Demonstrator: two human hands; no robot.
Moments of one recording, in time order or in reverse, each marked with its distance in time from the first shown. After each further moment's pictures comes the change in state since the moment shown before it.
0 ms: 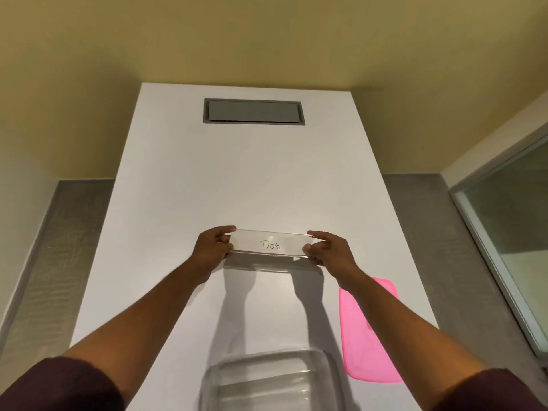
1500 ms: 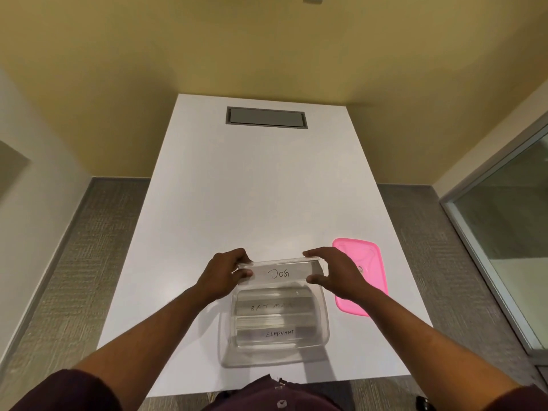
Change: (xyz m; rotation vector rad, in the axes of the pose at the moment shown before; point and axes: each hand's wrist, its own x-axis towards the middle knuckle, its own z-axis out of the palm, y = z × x) left_hand -0.192 -0.108 -0.023 0.745 -0.078 0.548; right_hand -0.195 0.060 -0.005 -0.966 -0.115 -0.477
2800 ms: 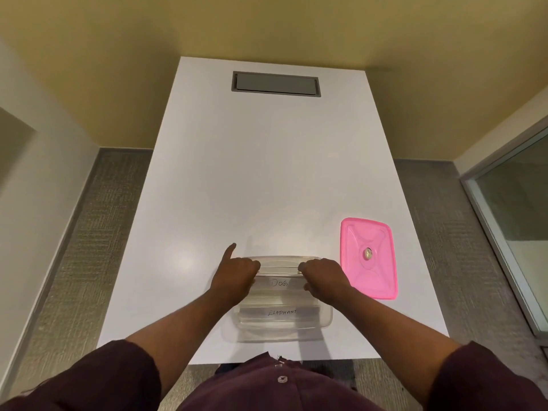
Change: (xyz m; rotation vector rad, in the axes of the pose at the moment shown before) left_hand -0.015 -0.015 0.065 0.821 -0.206 0.067; right_hand 0.002 0.000 0.072 -0.604 -0.280 -0.121
